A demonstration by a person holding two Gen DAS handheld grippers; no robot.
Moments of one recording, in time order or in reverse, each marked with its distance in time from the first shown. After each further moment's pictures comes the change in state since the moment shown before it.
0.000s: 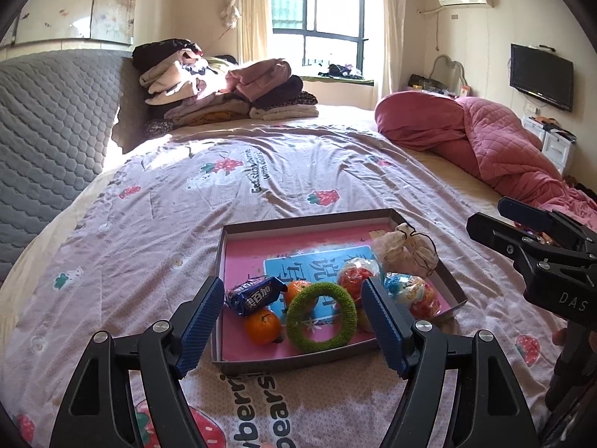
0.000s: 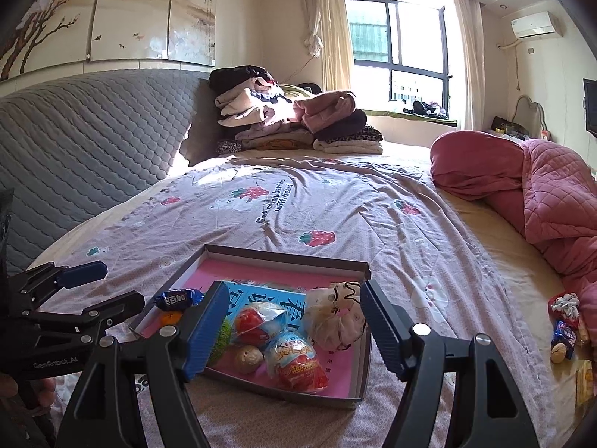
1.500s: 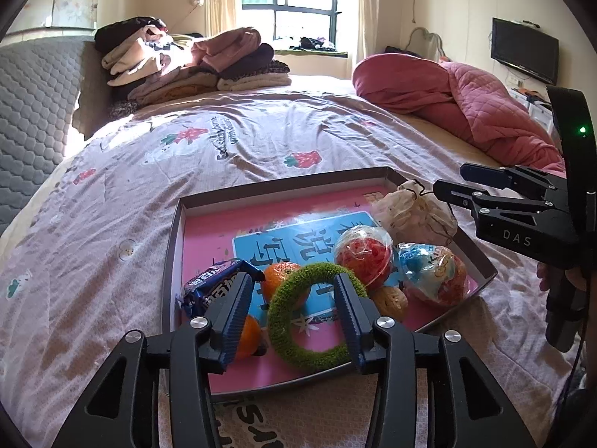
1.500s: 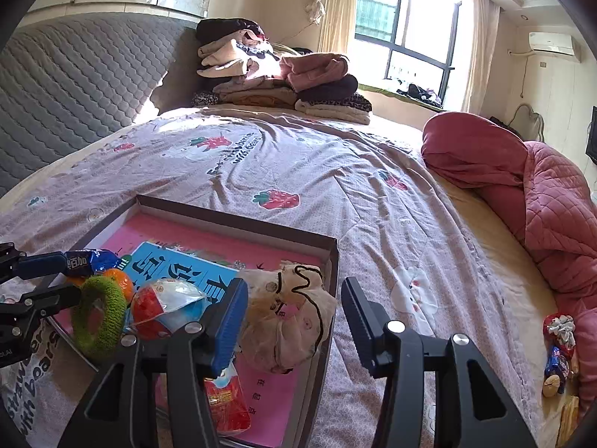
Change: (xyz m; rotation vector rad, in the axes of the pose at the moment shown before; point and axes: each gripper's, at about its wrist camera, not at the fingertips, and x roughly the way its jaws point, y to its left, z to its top) left arm 0.094 0.000 -0.018 0.066 0.106 -0.097; right arm 0.106 -0.035 -0.017 -0.119 0.143 -0.104
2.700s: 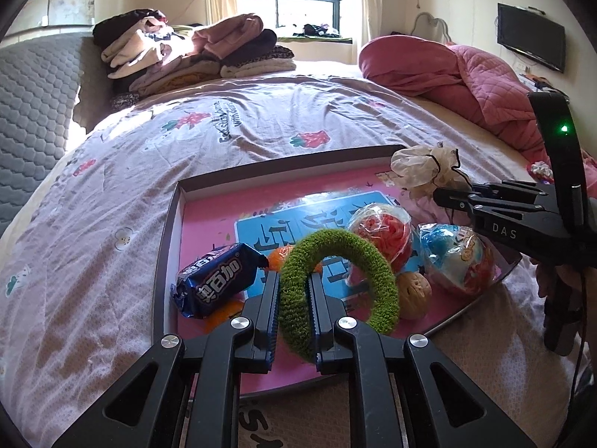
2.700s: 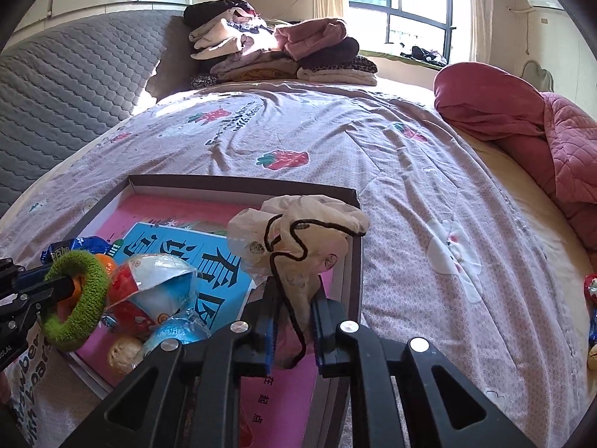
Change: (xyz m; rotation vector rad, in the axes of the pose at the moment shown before) left arm 0.024 0.000 -0.009 0.017 0.054 0.038; right arm 0.047 -0.009 -0.024 0.100 0.115 0.077
